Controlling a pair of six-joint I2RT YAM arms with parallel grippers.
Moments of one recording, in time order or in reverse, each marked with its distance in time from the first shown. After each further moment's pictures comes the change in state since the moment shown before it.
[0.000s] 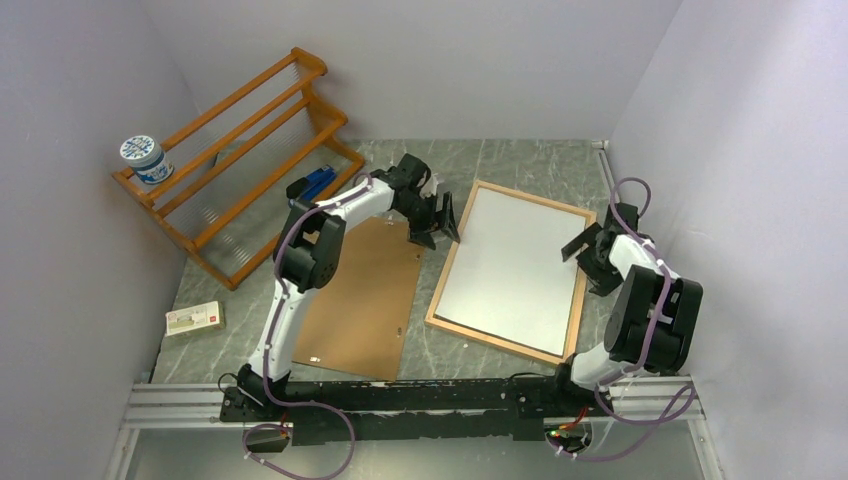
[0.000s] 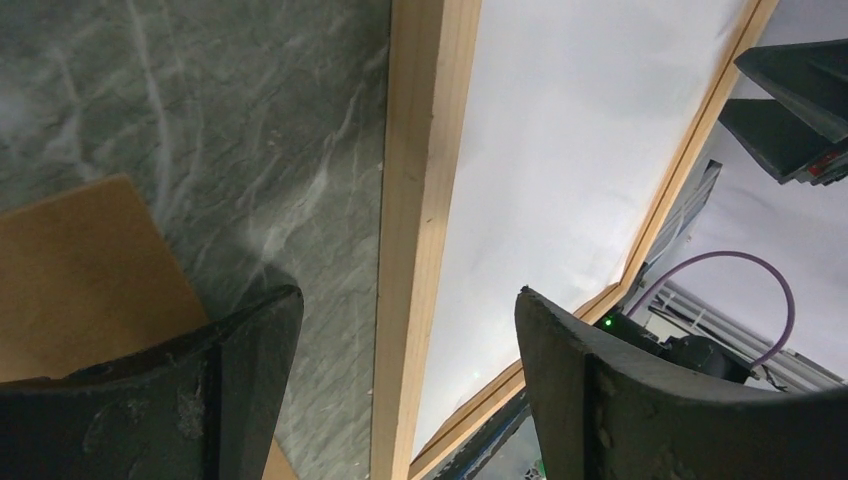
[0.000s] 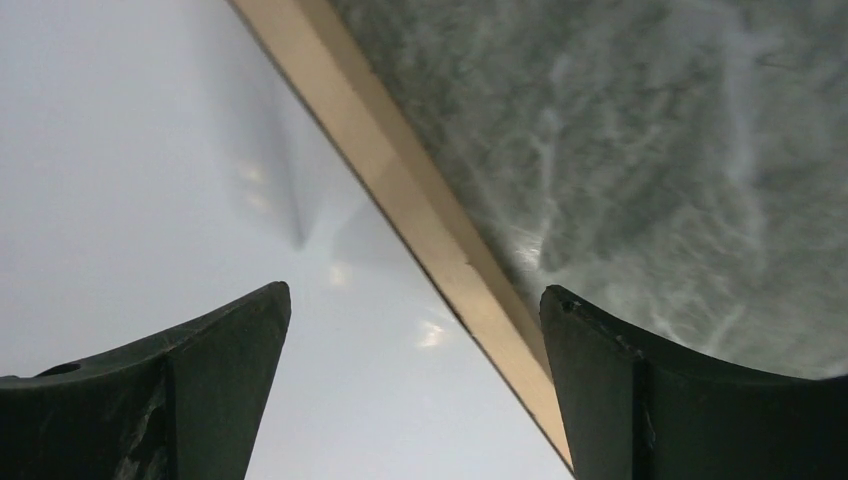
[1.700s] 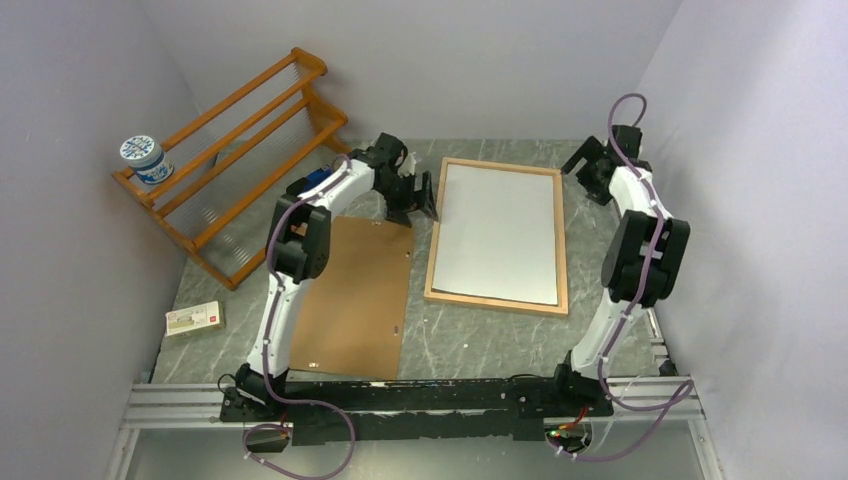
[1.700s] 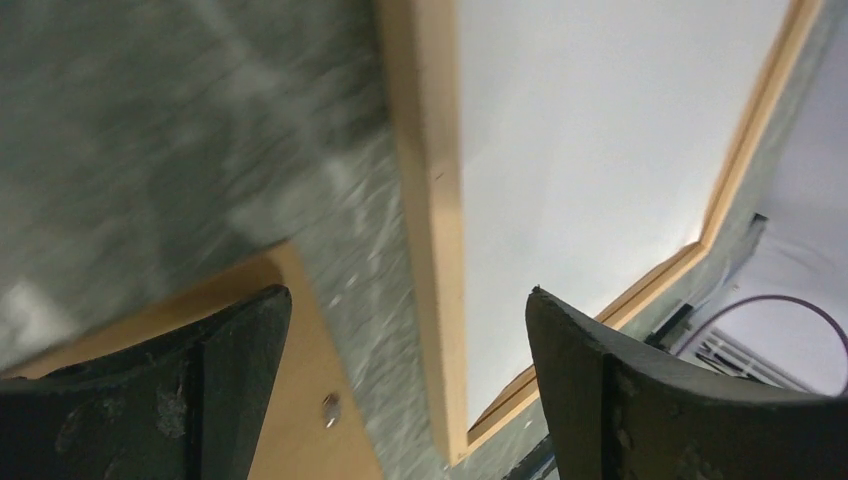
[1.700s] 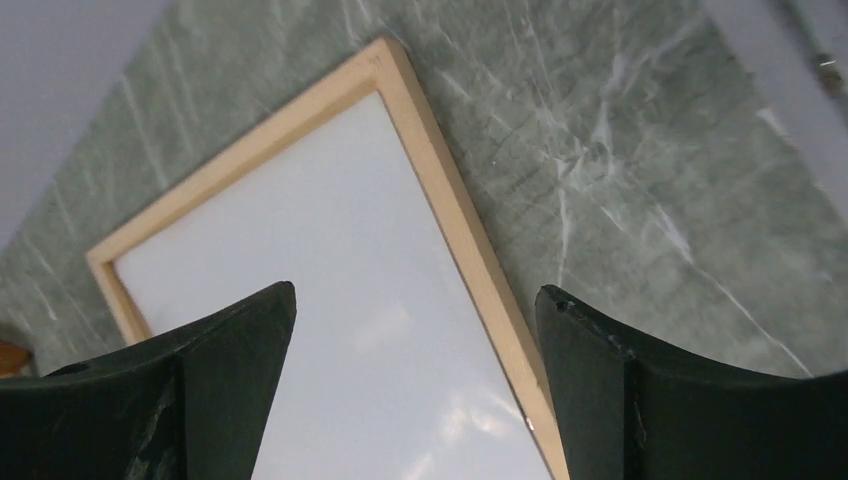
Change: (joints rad) left arm 0.110 0.088 0.207 -0.129 -0.039 0.118; right arm 0.080 0.489 0.711 0.108 -0.213 -0.105
